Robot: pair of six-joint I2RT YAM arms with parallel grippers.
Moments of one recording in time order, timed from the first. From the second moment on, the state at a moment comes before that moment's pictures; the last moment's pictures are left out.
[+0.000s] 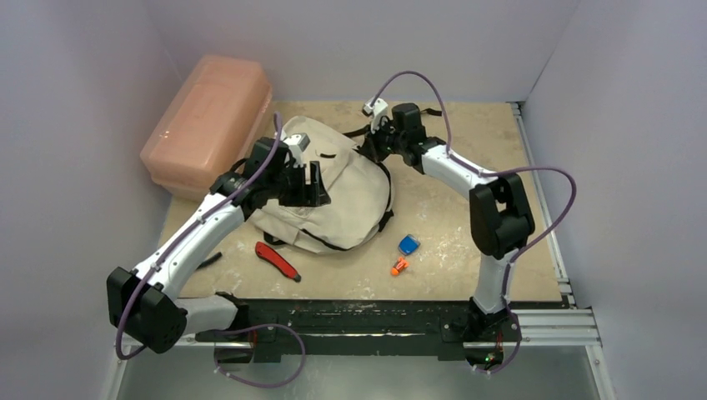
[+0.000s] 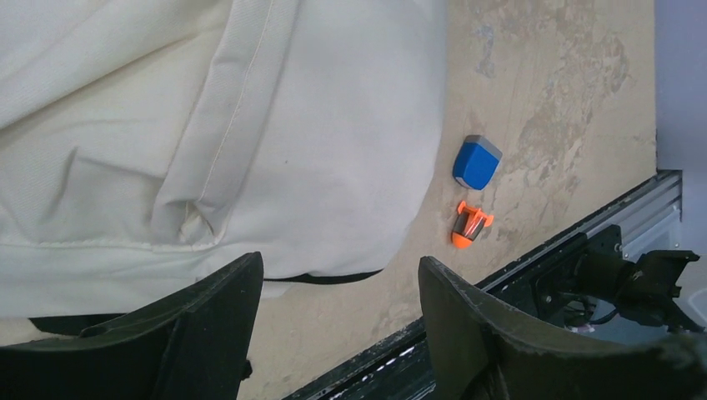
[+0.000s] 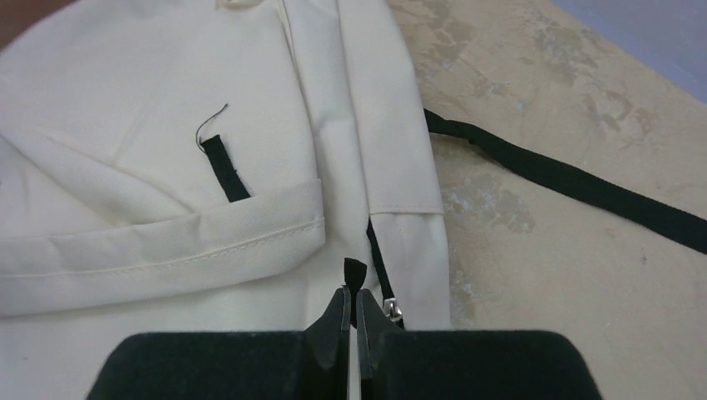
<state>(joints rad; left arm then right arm) -0.46 1.22 1.10 -0.65 0.23 -0.43 0.45 1.96 1.49 -0.09 -0.40 -0.17</state>
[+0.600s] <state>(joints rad) -0.46 1.91 1.72 -0.64 0.11 -0.42 0.44 1.77 1.11 0.33 -0.24 0.38</state>
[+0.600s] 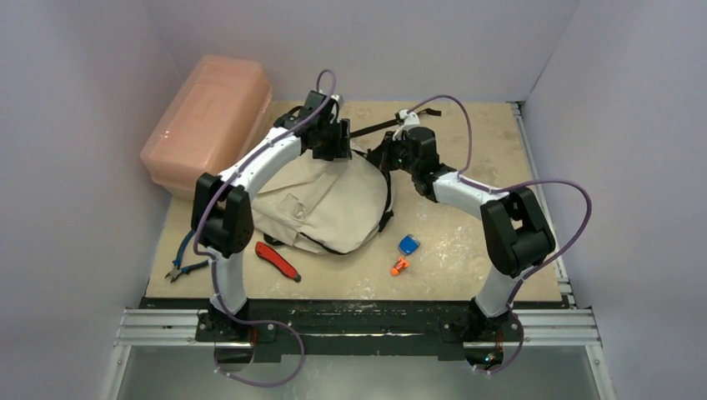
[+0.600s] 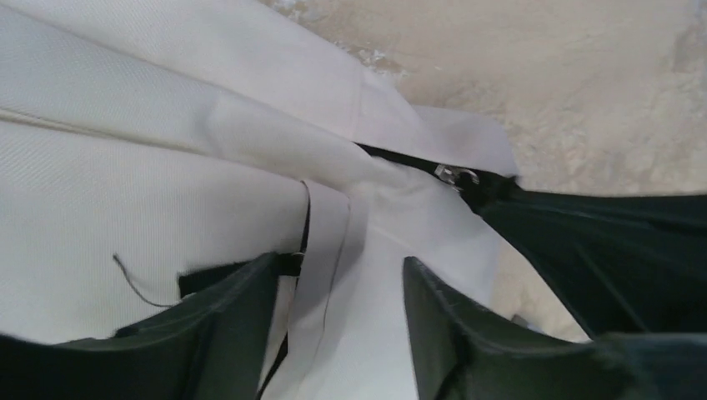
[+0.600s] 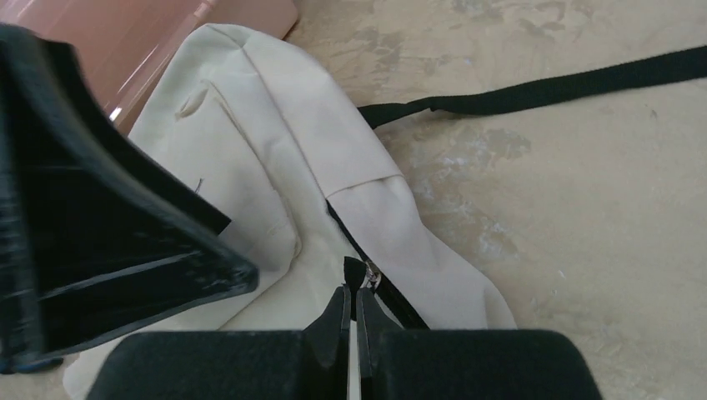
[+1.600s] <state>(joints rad) -0.42 2.05 1.78 -0.64 0.24 -0.51 0.37 1.13 0.39 0.28 -0.06 0.77</state>
